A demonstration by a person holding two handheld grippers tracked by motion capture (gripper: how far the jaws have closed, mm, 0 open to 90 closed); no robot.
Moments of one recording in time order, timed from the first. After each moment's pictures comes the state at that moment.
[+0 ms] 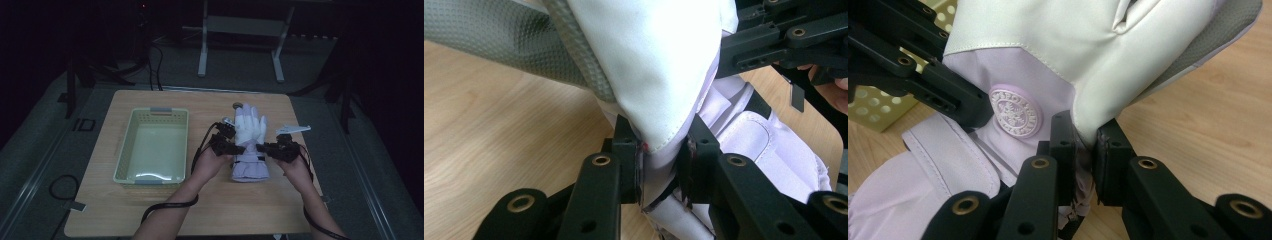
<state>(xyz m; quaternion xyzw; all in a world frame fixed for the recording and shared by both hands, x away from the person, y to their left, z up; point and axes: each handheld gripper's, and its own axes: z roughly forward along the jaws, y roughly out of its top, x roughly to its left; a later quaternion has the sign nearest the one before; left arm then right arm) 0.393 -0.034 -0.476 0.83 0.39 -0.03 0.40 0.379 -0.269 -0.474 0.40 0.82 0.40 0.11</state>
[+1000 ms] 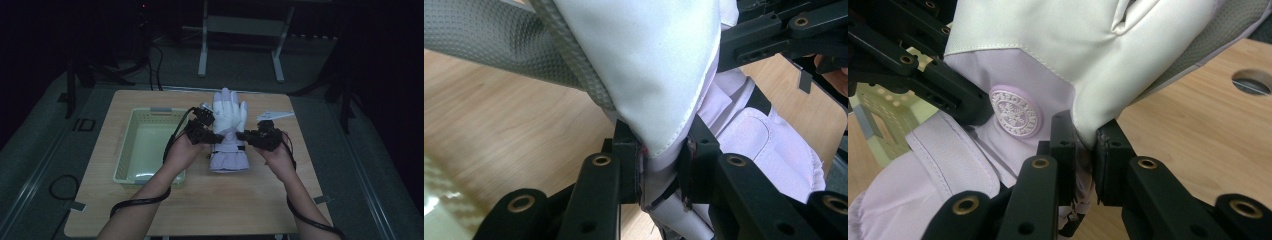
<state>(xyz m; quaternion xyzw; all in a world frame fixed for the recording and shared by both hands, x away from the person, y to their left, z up) 0.382 0.038 -0.411 0.85 0.39 0.02 0.37 0.382 -0.200 -0.426 0.36 0.82 0.44 0.10</state>
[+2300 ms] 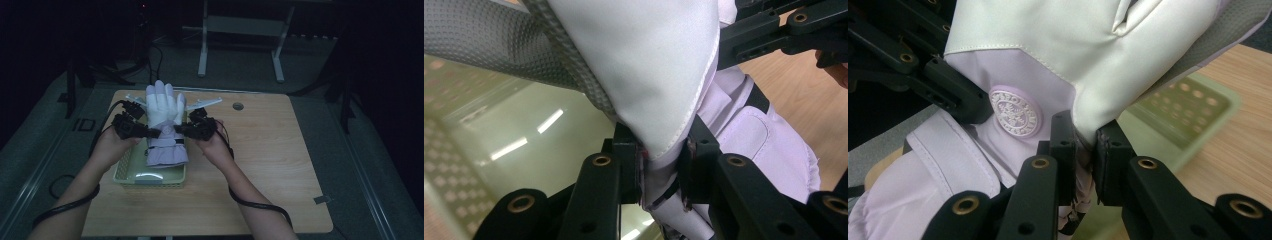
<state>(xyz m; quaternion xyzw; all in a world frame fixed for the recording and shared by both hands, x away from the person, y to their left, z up) 0.370 0.214 -0.405 0.83 0.44 0.04 0.33 0.398 -0.021 -0.427 0.31 0.83 0.45 0.05</state>
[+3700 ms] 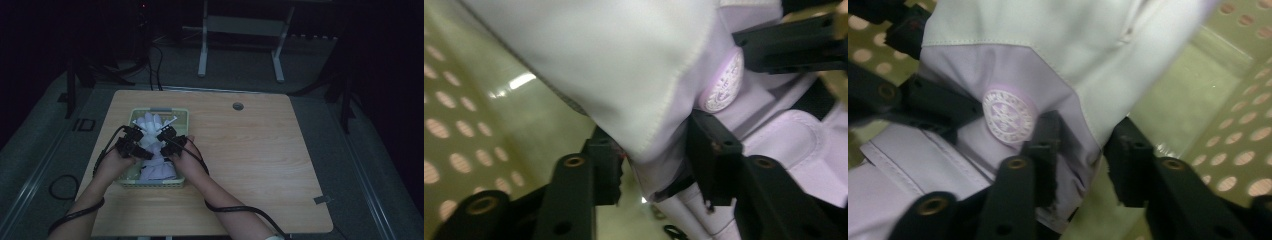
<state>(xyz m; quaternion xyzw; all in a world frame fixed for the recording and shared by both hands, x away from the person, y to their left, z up) 0.385 0.222 -0.517 0.84 0.50 0.03 0.22 0.396 0.061 -0.512 0.37 0.89 0.24 0.11</state>
